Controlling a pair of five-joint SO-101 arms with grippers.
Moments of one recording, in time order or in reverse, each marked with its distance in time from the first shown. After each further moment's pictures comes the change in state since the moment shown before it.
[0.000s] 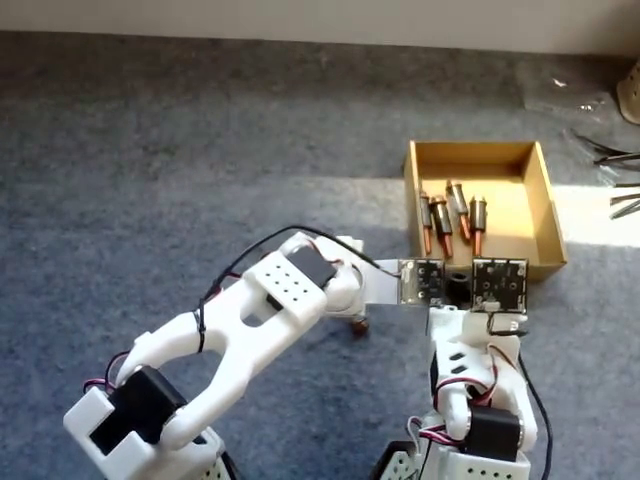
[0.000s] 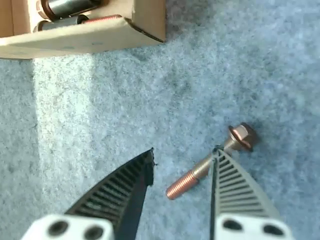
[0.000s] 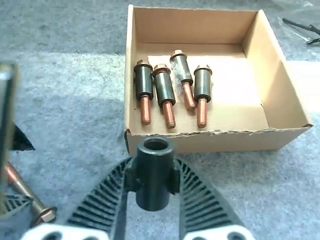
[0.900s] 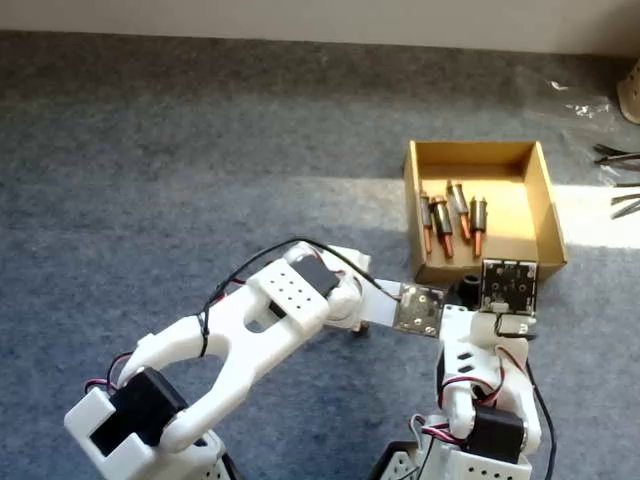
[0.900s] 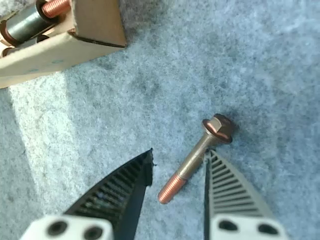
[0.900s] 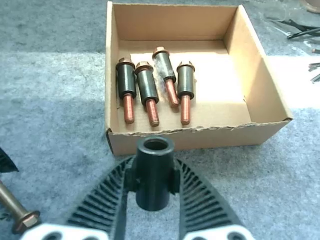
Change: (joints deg) left arm 1.8 0.0 3.1 -2.0 -9.1; right arm 3.5 0.0 0.1 -0.2 1.6
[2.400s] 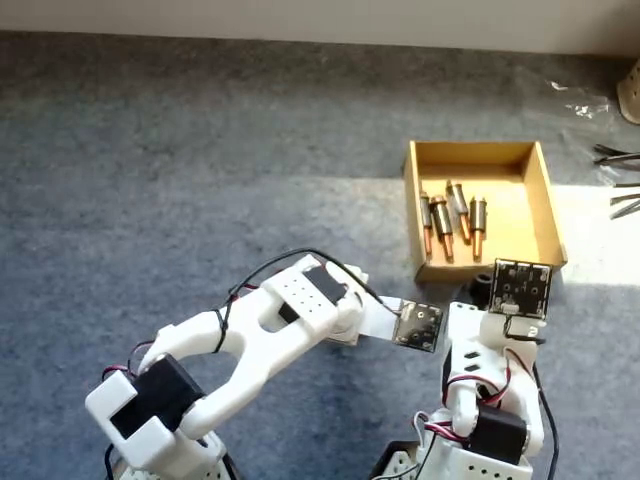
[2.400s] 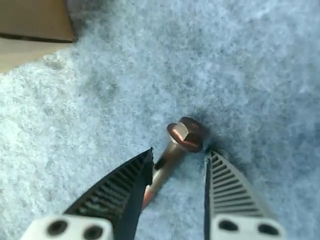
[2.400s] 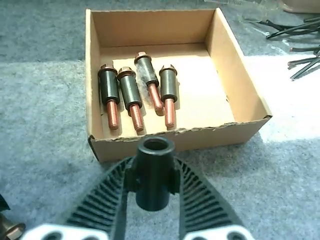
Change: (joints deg) left arm 1.3 6.9 2.2 -3.3 -0.1; right arm 3.4 0.0 0.0 -1.3 0.0
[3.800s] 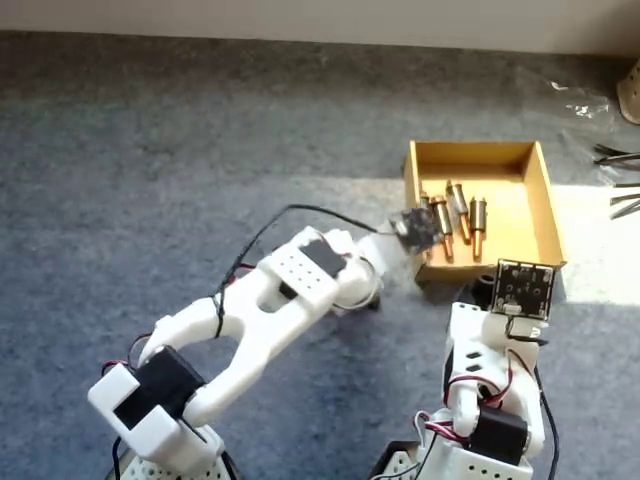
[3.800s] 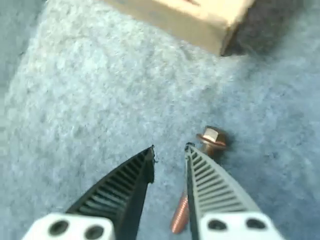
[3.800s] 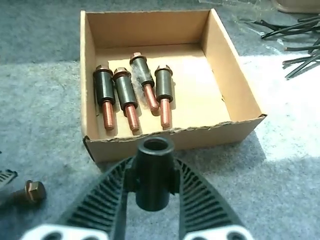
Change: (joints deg) left arm -4.5 1.0 -10.0 1.8 41.4; right arm 0.1 0.0 -0.1 -0.1 0.2
